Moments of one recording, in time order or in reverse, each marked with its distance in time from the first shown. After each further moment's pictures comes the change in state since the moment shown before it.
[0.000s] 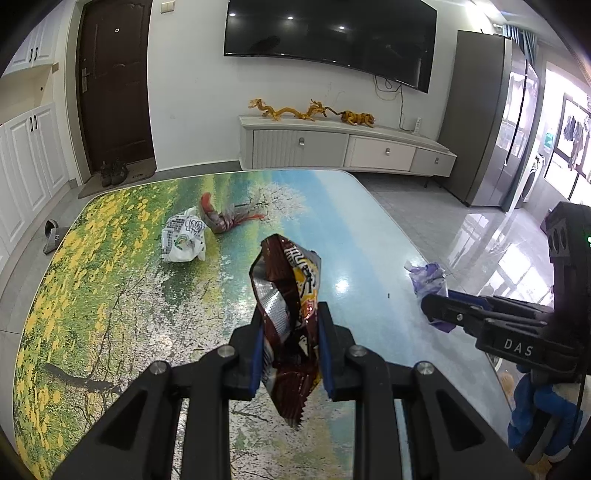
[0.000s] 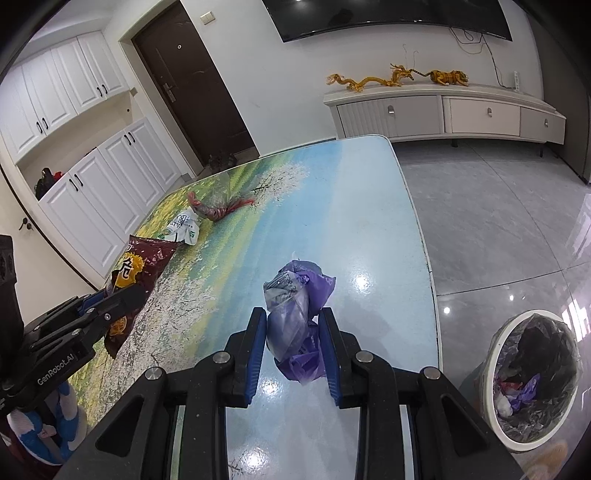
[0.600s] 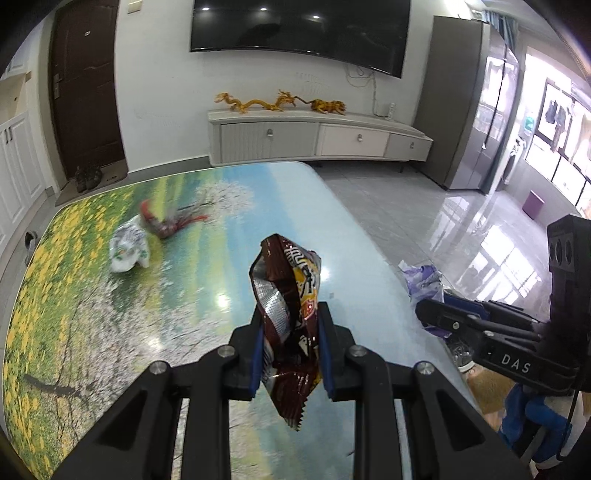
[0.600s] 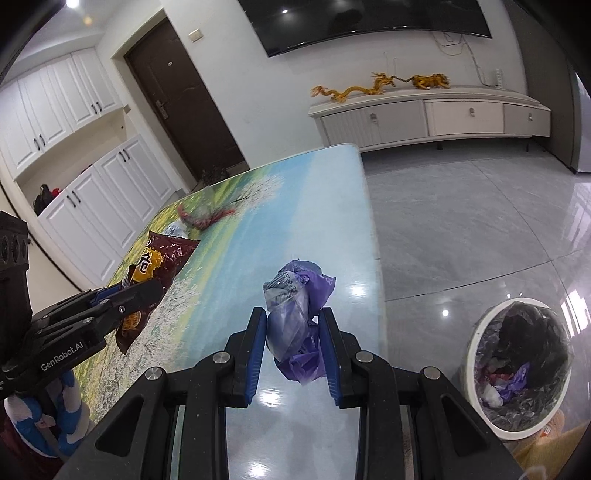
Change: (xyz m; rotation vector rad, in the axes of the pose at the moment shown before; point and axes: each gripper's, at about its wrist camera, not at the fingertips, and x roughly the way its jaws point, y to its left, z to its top) left arm 0.012 -0.058 0.011 0.073 0.044 -0.082; right arm -0.039 -0.036 -0.017 0.055 -0.064 -0.023
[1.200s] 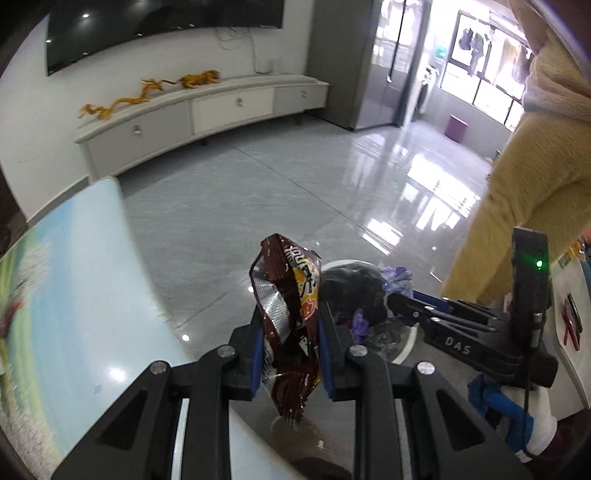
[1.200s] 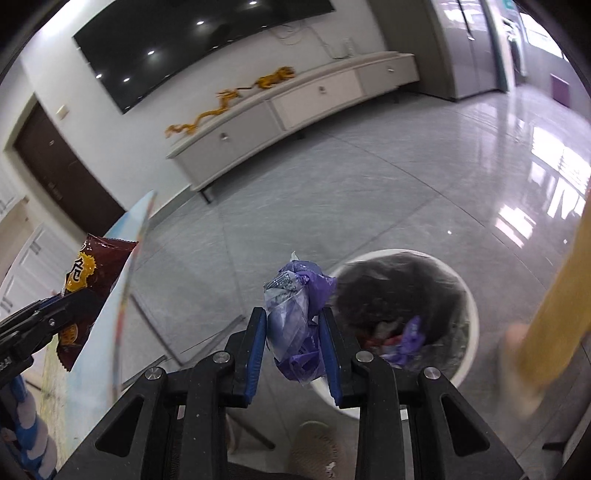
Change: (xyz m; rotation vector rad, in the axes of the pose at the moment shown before) left arm 0.102 -0.203 0.046 0.287 0.163 -0.283; right arm -0.059 -0.197 -0.039 0.379 -0.070 -0.288
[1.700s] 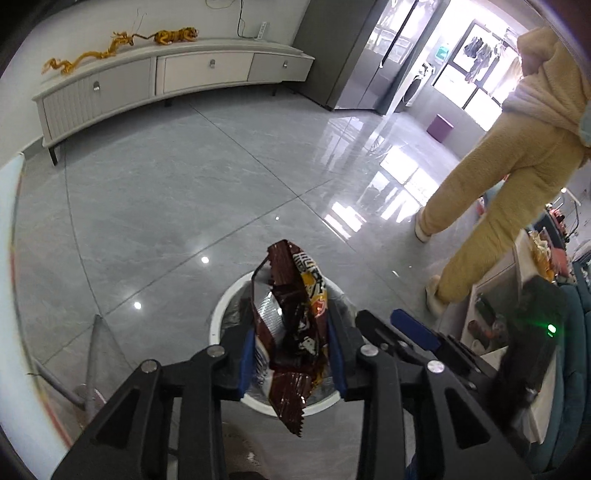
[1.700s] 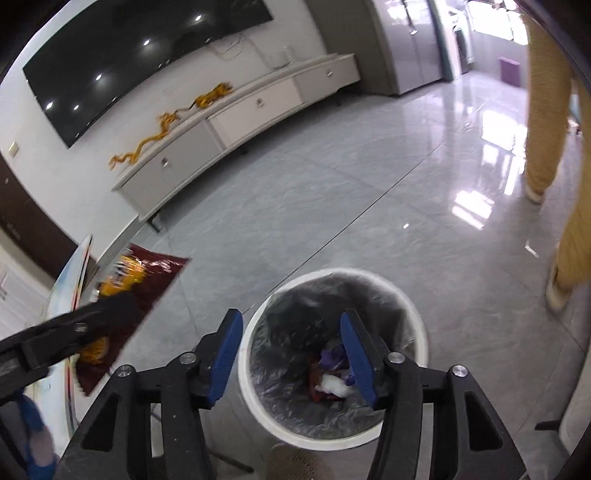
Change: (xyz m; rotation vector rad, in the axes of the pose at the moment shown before) left arm 0.092 -0.051 0.047 -0.124 0.110 -0.172; right arm -0.007 -0.045 0.023 0.125 -0.070 -0.175
